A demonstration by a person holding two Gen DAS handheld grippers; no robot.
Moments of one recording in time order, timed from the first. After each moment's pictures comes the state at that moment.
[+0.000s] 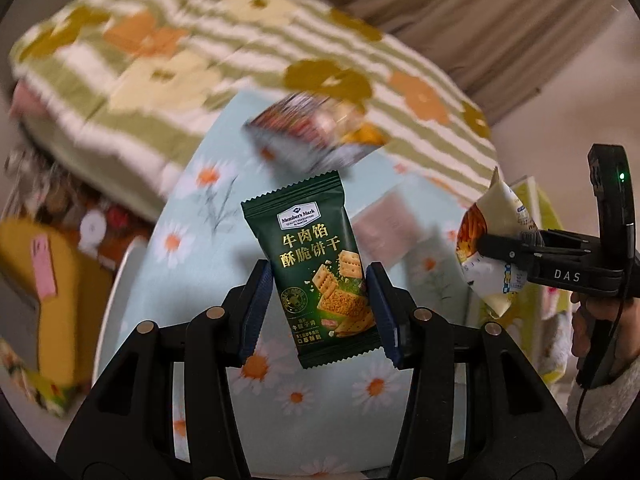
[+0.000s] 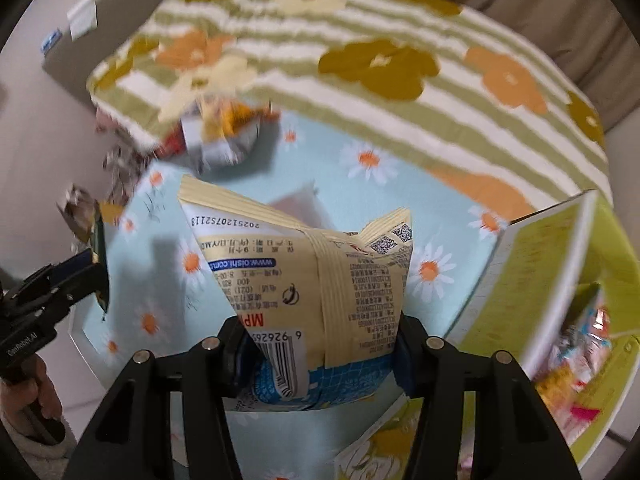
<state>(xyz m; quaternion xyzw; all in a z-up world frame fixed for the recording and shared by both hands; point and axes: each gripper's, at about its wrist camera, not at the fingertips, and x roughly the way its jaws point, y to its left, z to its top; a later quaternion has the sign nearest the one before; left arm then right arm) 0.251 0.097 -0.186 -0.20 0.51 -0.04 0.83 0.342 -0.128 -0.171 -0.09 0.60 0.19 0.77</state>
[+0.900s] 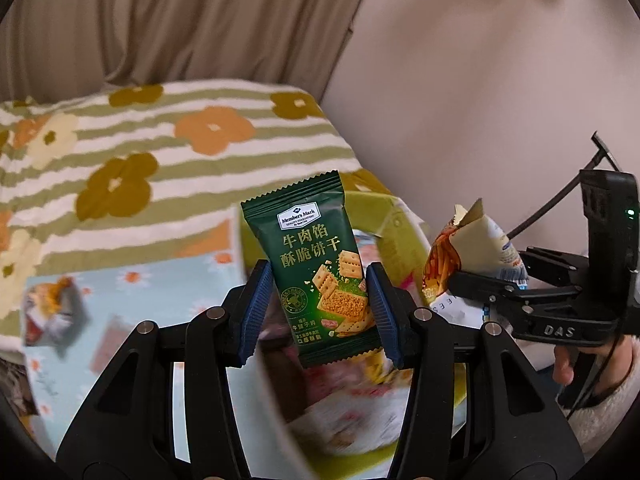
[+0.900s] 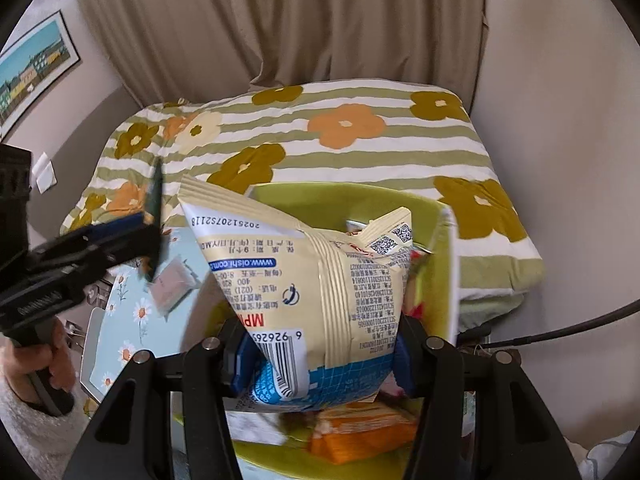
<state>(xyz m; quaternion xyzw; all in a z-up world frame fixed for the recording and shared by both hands) 0.316 -0.224 -0.072 -0.04 0.44 -0.29 0.85 0.259 -0.400 -0.075 0.06 0.48 0.06 0.87</state>
